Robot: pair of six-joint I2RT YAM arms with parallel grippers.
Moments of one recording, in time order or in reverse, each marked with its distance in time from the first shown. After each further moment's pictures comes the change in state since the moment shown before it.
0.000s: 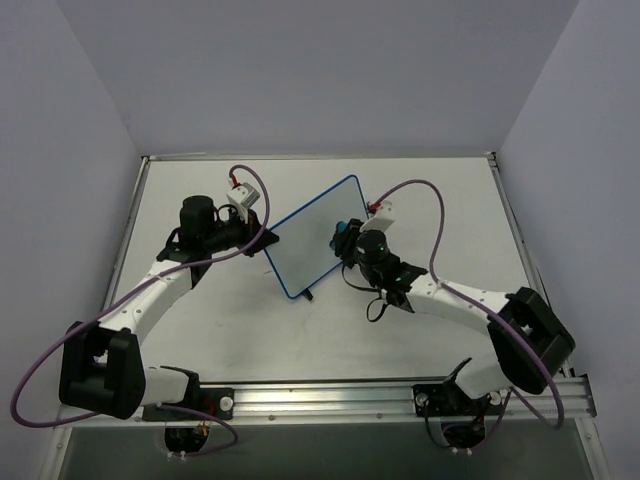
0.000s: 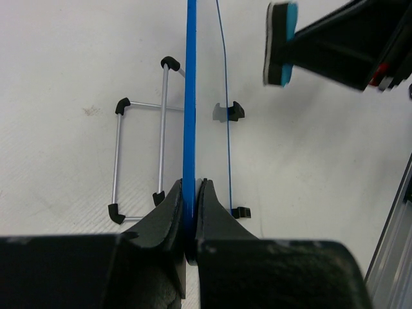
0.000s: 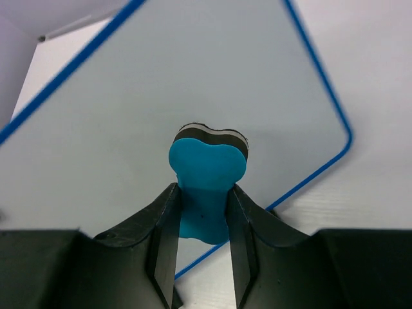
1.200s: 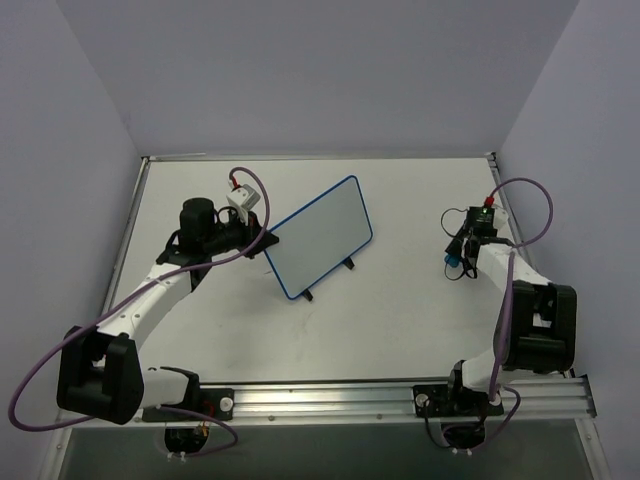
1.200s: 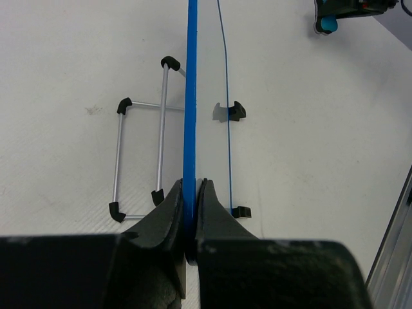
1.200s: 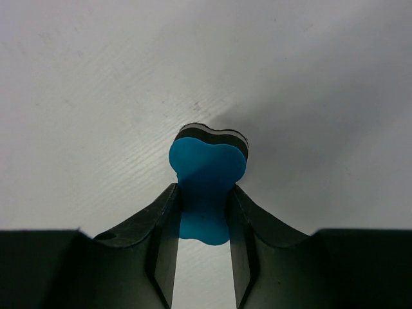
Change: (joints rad) left arm -0.010 -0.023 -0.013 0.000 -0.026 0.000; right arm -0.868 0.028 0.094 -0.579 -0.230 -0.158
